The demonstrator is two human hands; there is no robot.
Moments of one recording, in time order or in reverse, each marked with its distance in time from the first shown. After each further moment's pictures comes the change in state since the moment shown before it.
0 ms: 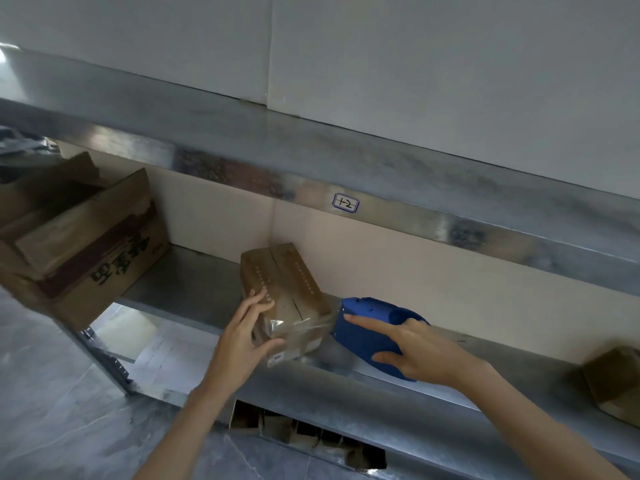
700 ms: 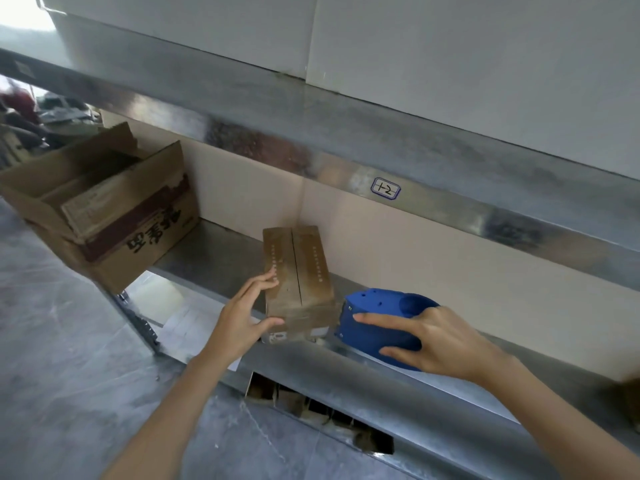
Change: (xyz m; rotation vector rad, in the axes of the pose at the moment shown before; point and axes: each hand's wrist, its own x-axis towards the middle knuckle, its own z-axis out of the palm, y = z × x) left_hand -0.001 -0.020 -0.031 -0.010 -0.026 -0.039; right_hand 0.013 -0.002 -0.006 -0.171 0.198 -0.272
